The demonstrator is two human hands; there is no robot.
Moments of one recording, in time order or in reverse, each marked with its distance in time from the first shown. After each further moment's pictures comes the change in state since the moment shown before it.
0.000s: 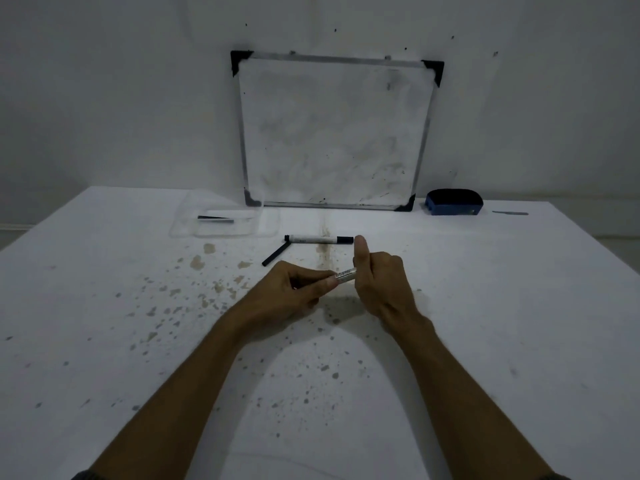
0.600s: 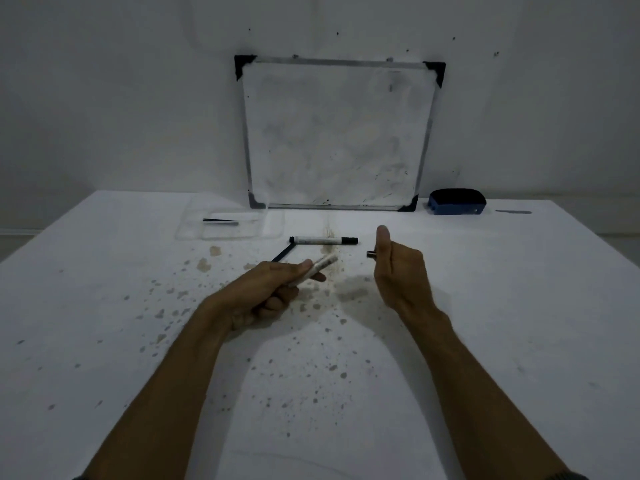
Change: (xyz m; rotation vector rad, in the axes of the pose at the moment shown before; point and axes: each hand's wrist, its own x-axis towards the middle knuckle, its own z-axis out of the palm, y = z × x) left_hand -0.004 0.001 -0.042 -0.322 -0.125 -0.354; right_hand 0.007 0.008 -0.009 0.028 0.115 -0.011
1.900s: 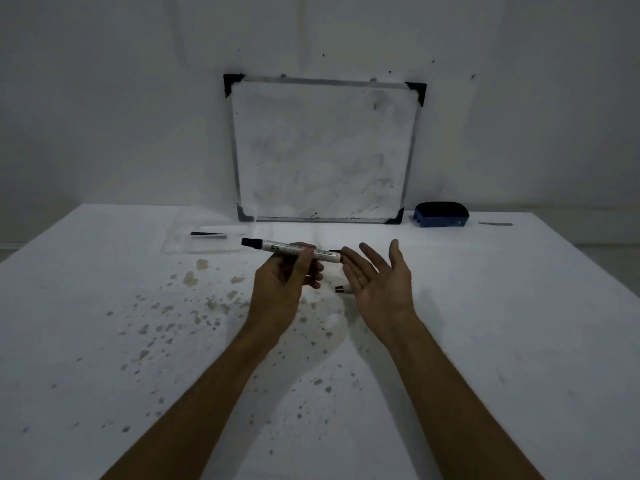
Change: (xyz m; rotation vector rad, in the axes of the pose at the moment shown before) left_hand 0.018 0.006 0.070 -0.241 0.507 0.580; right_hand 0.003 -0.025 -0.006 1.359 0.027 0.863
